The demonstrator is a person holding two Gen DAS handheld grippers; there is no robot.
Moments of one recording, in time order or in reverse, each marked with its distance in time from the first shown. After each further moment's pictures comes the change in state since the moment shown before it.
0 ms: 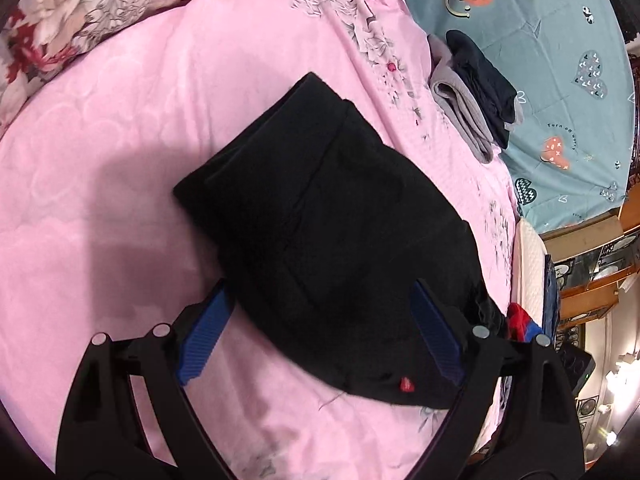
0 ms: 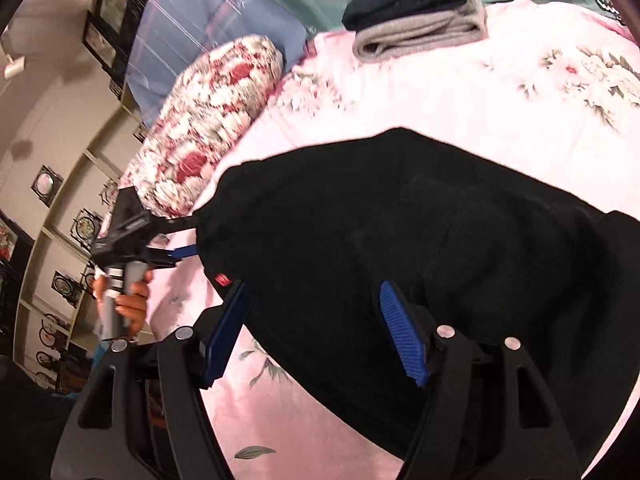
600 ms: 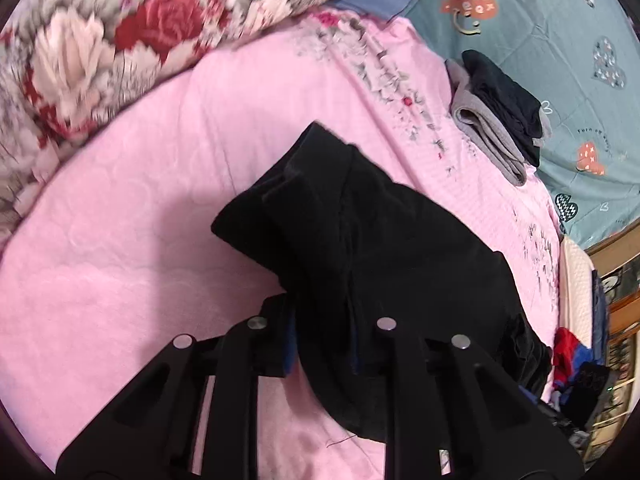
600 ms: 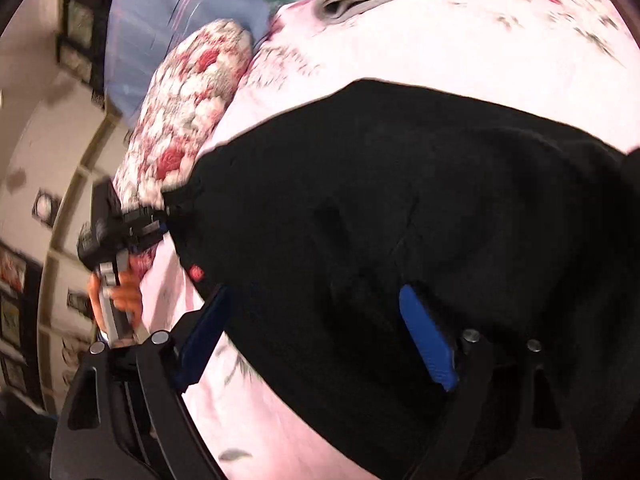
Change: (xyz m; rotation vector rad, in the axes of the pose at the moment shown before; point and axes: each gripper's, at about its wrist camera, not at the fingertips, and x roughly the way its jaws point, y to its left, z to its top) left arm -0.009 -0.036 0.004 0.079 -0.175 0.220; right arm 0.027 -0.027 0.001 0.116 0.106 0.035
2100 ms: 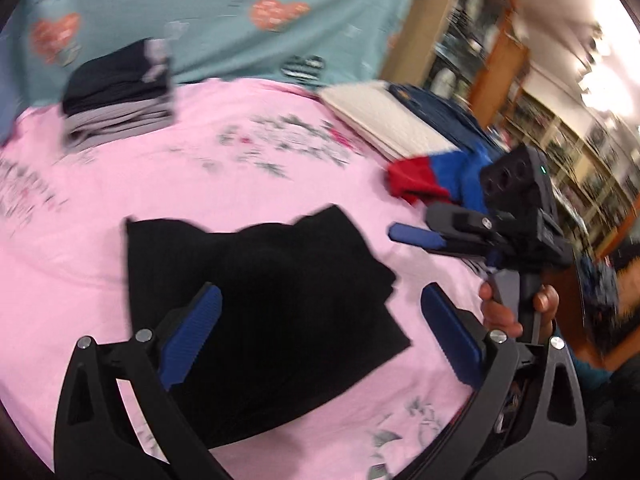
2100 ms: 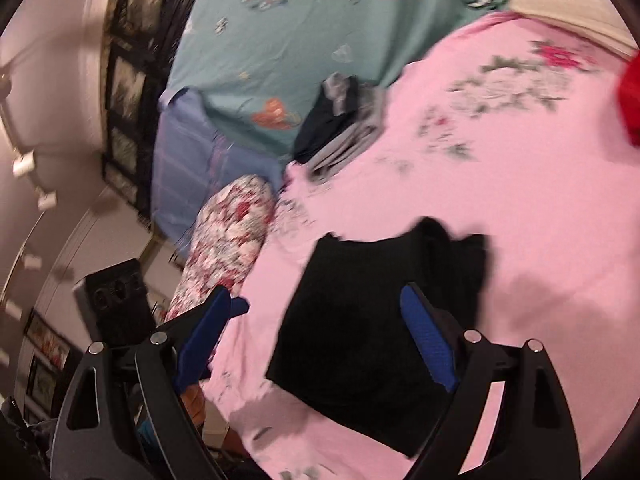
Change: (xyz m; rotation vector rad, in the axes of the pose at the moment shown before) left arm -0.044 -0.294 -0.142 0.772 0.063 -0.466; right arm -0.190 -0.067 -0.035 0.114 -0.446 0.169
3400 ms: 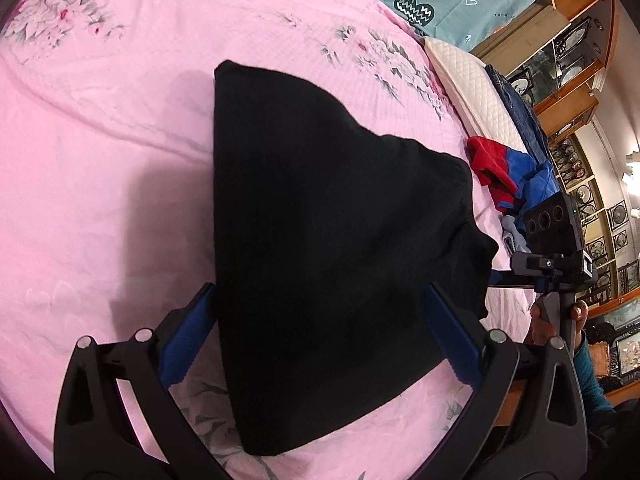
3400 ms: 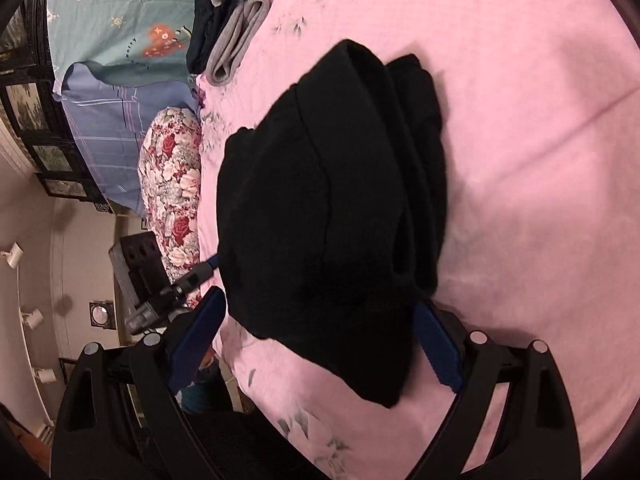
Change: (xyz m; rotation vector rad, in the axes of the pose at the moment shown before) left arm 0.063 0.114 -0.041 -0.322 0.281 -0.022; right arm 0.044 -0.076 -0.027 0.372 0.398 -0.136
